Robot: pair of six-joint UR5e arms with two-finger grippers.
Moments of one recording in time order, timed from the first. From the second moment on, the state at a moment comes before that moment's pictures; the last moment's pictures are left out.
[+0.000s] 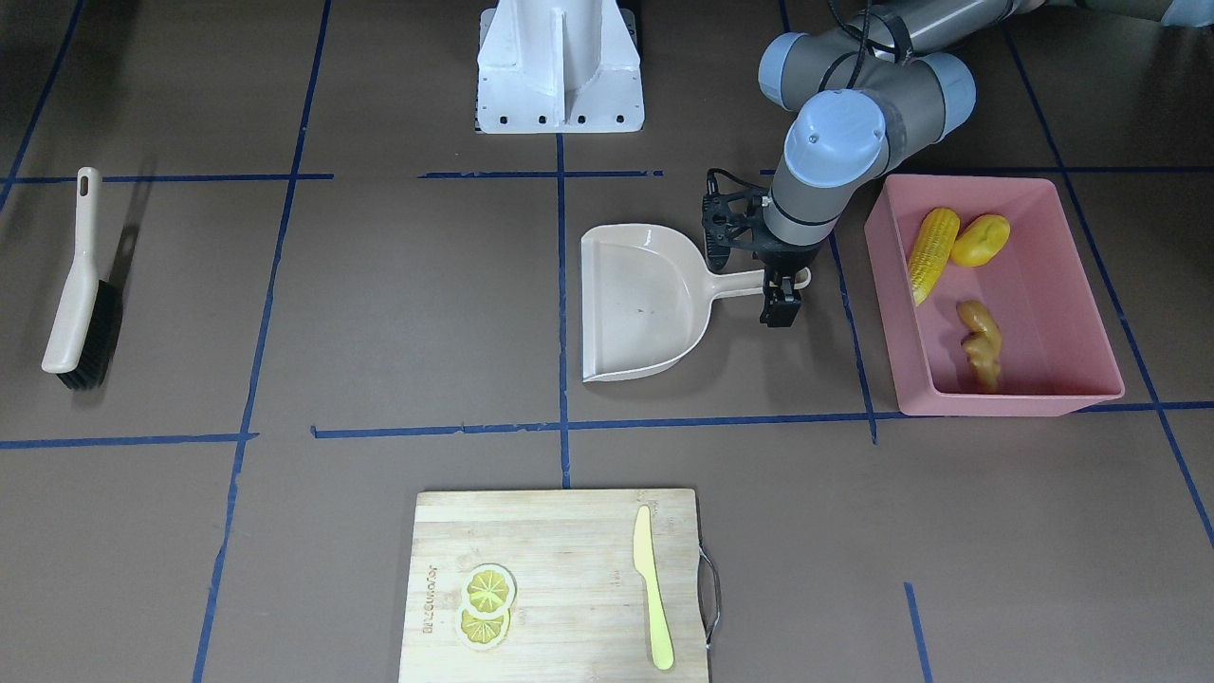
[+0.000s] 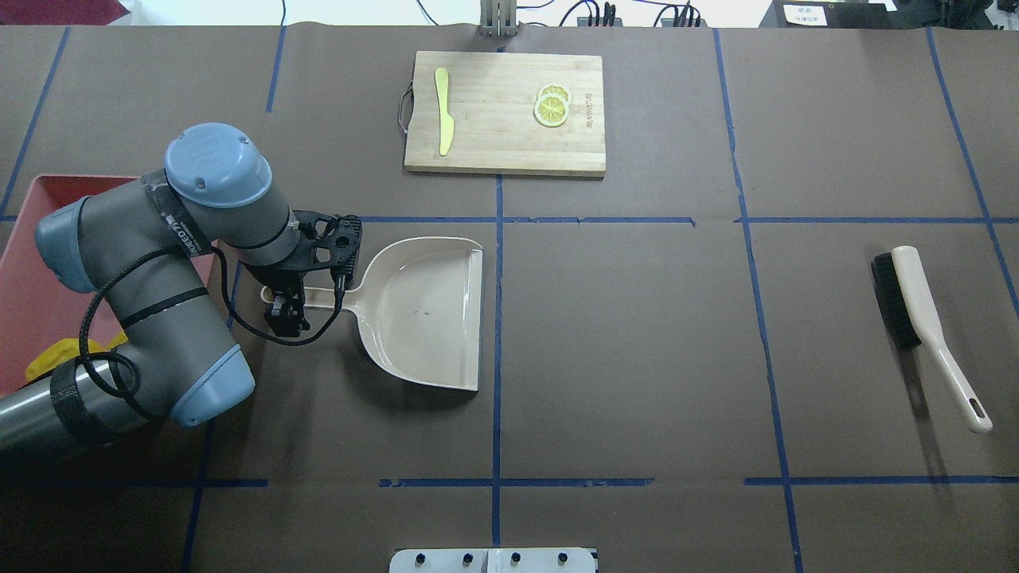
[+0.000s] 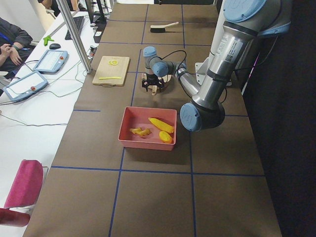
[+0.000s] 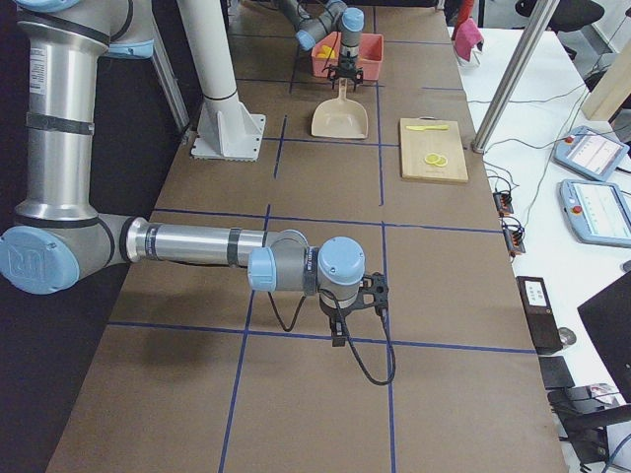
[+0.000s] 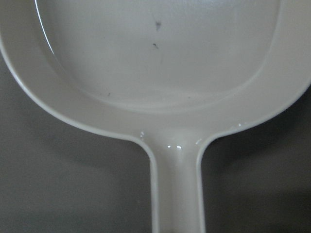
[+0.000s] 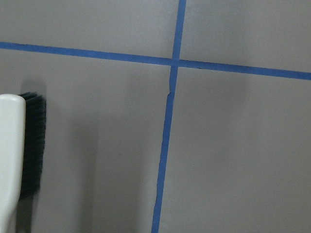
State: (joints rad) left arm -0.67 -2.04 -1.75 -1.55 -2.03 0.53; right arm 1.55 -1.70 1.68 -1.50 2.39 -0.07
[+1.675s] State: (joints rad) left arm -1.22 -1.70 -1.83 -1.50 -2.09 -0.06; right arm 1.56 -1.68 1.71 -1.49 2.39 -0.07
